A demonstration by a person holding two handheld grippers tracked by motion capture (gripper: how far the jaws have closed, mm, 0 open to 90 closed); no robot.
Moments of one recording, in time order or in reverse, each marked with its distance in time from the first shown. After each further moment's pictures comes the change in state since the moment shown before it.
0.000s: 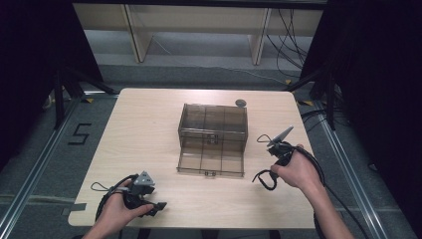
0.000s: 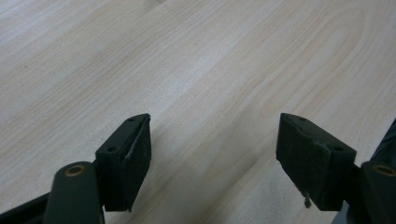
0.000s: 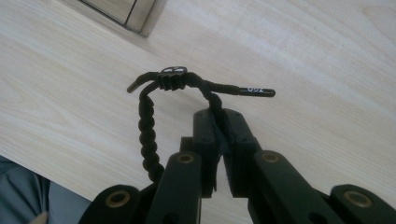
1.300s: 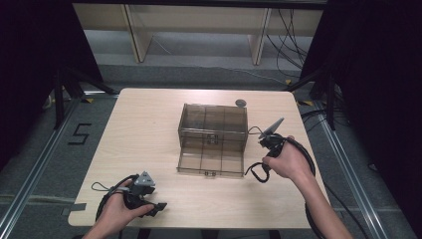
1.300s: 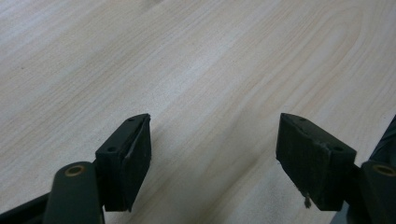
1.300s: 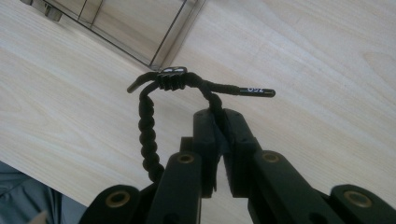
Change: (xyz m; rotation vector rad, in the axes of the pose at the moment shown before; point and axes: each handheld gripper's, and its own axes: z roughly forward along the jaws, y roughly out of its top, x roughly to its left) left arm -0.001 0.000 0.001 0.000 -0.006 -0.003; right arm 0.014 0.027 -0.007 -0.006 0.003 -0.037
